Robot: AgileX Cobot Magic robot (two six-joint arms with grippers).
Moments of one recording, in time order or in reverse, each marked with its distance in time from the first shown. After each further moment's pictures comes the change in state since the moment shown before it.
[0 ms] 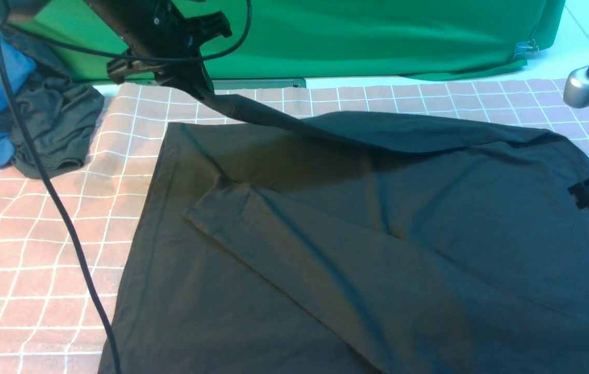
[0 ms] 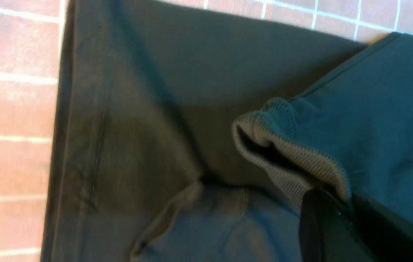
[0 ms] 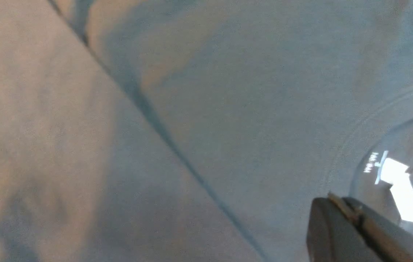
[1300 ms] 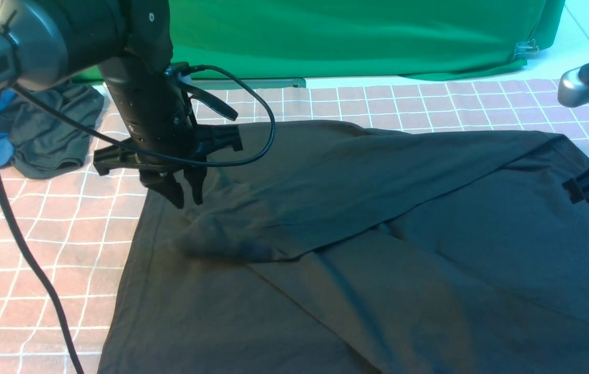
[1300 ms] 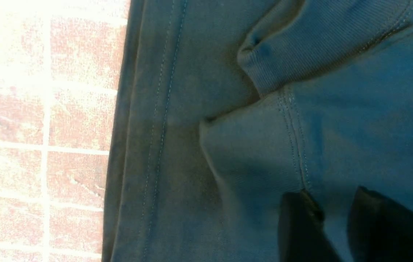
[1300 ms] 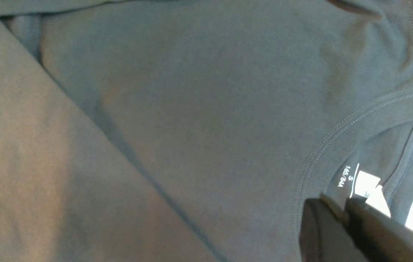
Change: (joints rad) right arm 0.000 0.048 -0.001 -0.072 -0.055 0.044; left arm -0.146 -0.208 0.489 0.213 0.008 -0.201
